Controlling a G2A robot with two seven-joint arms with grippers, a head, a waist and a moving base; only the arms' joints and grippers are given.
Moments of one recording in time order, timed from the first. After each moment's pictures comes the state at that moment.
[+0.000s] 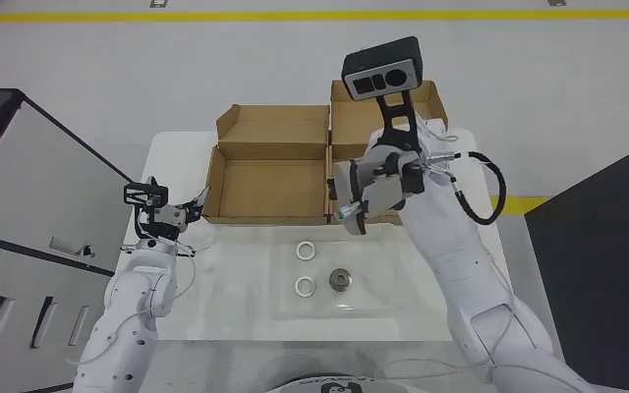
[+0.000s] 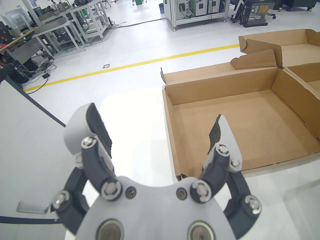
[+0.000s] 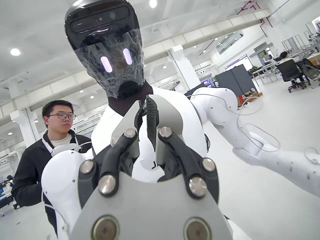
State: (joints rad) left arm 1.73 -1.15 -1.60 -1.80 1.33 0.00 0.00; right arm -0.85 -1.53 1.10 -1.60 1.10 -0.28 1.54
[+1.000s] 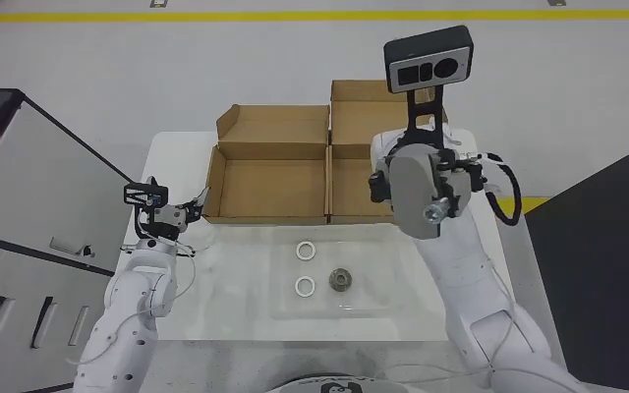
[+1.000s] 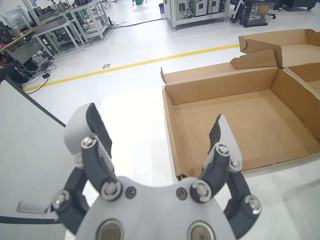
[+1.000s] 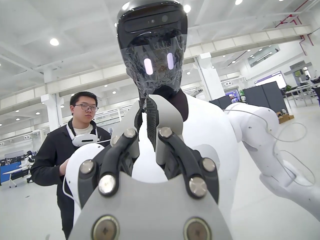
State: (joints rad) left arm 1.73 -1.15 -1.60 -1.80 1.33 0.00 0.00; right arm -0.87 -1.53 1.11 -1.66 1.28 -0.28 1.54
